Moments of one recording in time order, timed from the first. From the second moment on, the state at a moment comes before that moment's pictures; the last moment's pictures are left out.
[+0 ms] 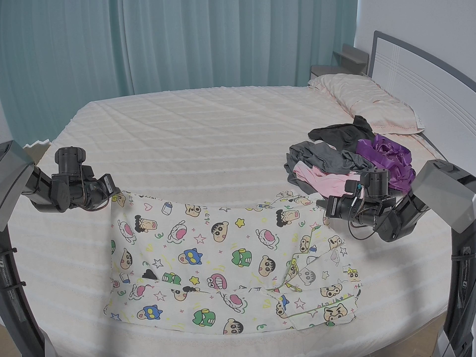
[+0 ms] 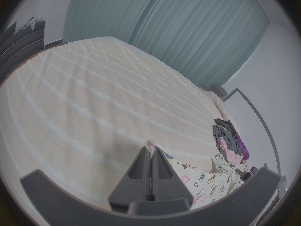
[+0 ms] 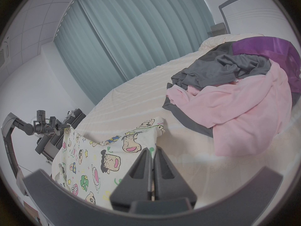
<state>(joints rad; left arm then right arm) 0.15 2.16 -1.19 -0.38 -0.30 -0.43 0.18 2.36 -1.10 -0.84 0.34 0.29</state>
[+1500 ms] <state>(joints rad) 0.15 2.18 -1.00 -0.57 -0.31 -0.23 0.19 2.22 -0.81 -0.99 0.31 0.20</state>
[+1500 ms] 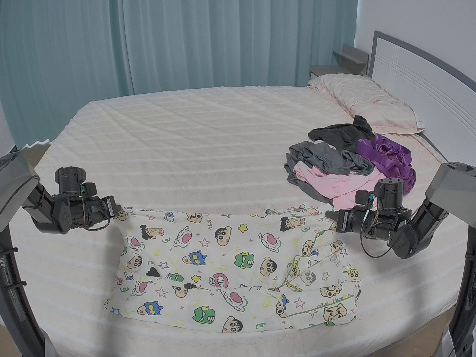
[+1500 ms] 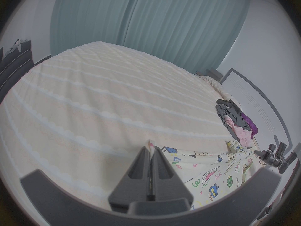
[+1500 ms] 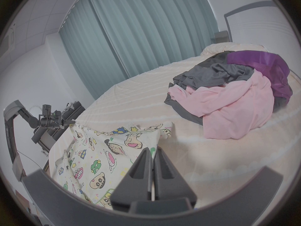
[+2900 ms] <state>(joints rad) 0.21 2.08 -0.67 -0.60 -0.39 -0.04 0.25 2.18 -0.26 -1.36 0.29 0.07</state>
